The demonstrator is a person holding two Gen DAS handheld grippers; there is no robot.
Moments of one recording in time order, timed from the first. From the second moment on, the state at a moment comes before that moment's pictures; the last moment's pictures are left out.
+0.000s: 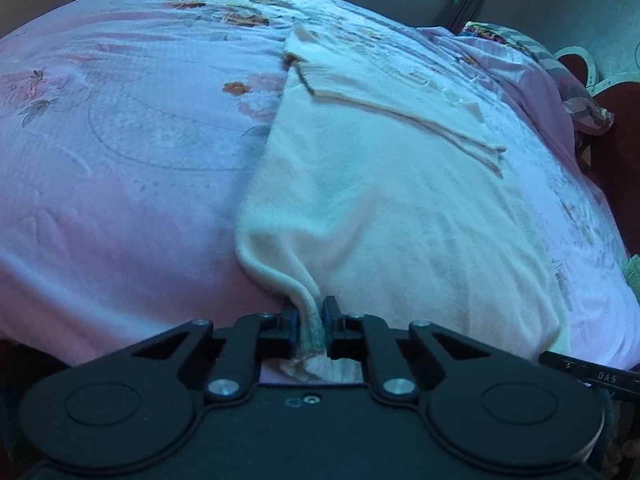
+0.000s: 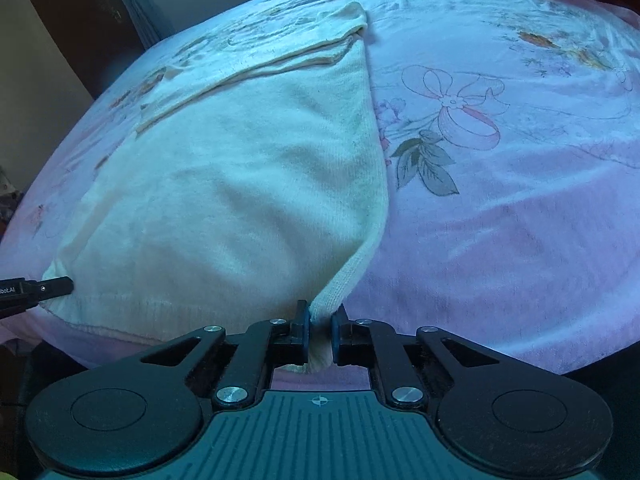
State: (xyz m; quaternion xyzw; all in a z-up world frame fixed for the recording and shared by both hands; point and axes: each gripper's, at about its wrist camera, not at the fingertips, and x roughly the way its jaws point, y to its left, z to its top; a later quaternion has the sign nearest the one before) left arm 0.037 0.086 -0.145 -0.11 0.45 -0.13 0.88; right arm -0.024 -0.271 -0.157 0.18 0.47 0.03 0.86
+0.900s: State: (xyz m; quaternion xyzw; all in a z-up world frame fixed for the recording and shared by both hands) left arm 0.166 0.077 -0.111 -0.07 0.45 -0.12 0.88; right arm 0.194 -0.333 -0.166 0.26 0.44 -0.05 0.86
